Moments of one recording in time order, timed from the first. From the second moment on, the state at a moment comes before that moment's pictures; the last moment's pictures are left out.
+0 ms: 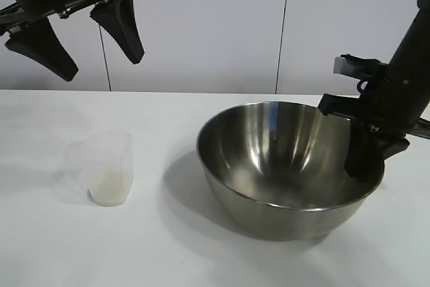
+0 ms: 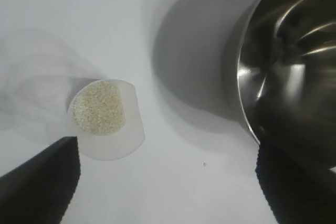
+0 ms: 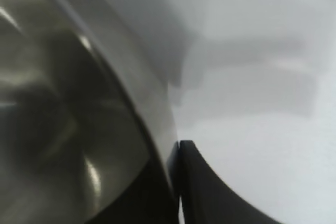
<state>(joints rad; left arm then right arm) -0.35 1.72 -1.39 -0.36 0.96 0.06 0.06 1.95 -1.22 0.42 0.92 -0.32</state>
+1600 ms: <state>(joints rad) -0.35 1.72 -1.39 -0.36 0.95 0.06 0.08 1.83 -1.35 0.43 1.03 -0.20</state>
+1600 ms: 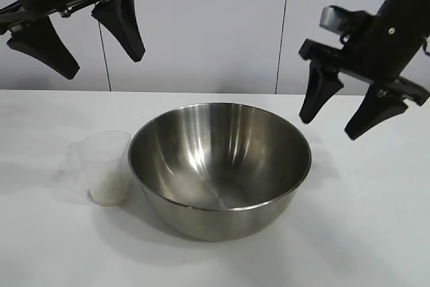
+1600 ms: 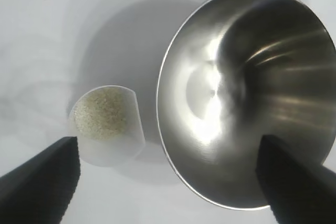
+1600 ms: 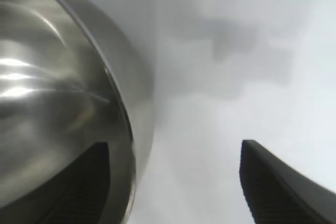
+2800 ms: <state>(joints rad) -0.34 1.68 -1.35 -0.36 0.78 0.11 0.07 1.79 -1.39 0.42 1.08 -0.20</state>
